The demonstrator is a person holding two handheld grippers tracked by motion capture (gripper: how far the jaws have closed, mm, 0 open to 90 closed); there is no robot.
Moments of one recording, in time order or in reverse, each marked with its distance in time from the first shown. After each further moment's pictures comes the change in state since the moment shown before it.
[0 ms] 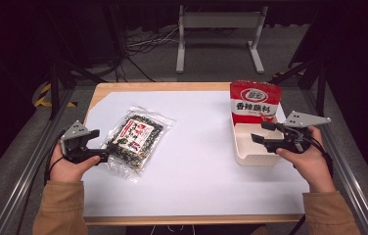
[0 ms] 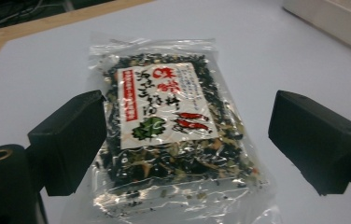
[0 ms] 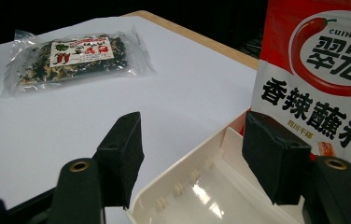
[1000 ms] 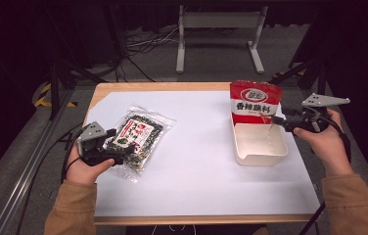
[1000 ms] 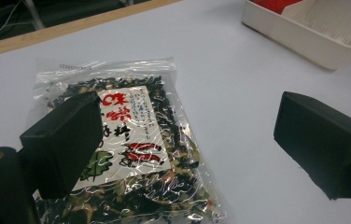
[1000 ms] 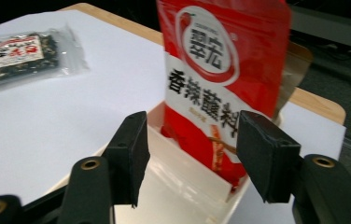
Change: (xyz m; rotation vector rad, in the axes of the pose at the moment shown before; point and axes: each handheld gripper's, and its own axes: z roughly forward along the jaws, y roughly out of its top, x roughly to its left) left arm -0.034 0.011 0.021 -0.028 -0.109 0.072; right arm -0.065 0.009 -0.017 0.058 -0.137 0.078
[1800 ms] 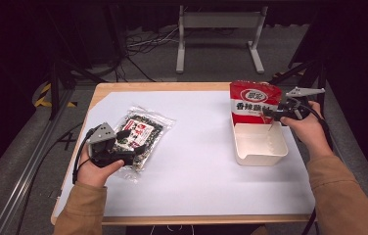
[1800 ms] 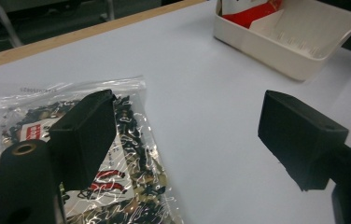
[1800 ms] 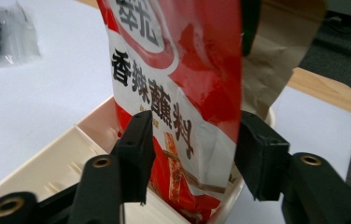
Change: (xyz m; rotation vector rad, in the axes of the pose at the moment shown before) left arm -0.022 0.006 0.014 -0.049 -0.061 0.032; right arm -0.044 -0.008 0.065 0.071 -0.016 0.050
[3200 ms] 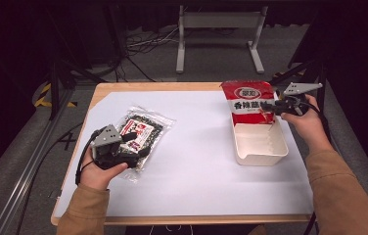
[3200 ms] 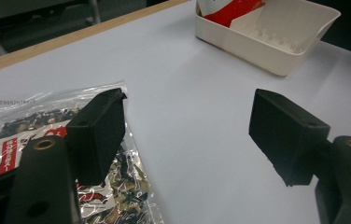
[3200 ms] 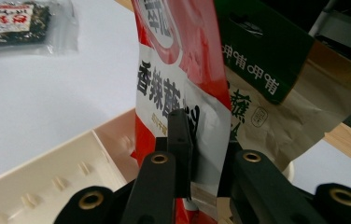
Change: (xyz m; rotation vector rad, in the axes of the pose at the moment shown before) left arm -0.014 0.005 0.003 -0.003 -0.062 0.034; right arm -0.008 0.013 0.011 -0.036 0.136 -0.196
